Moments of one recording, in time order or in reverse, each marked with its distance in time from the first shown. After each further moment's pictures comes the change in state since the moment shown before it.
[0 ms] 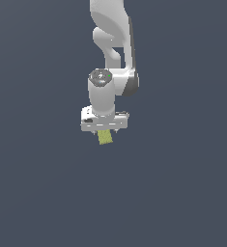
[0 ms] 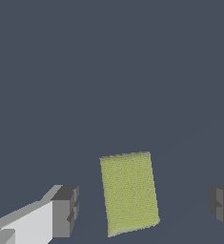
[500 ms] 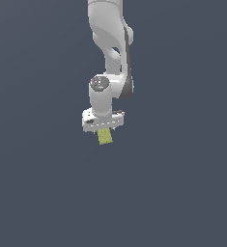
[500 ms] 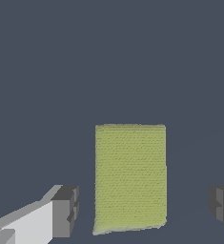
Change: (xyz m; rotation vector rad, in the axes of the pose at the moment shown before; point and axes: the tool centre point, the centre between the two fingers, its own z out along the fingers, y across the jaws) arm -0.043 0.005 0.048 0.002 -0.002 -0.125
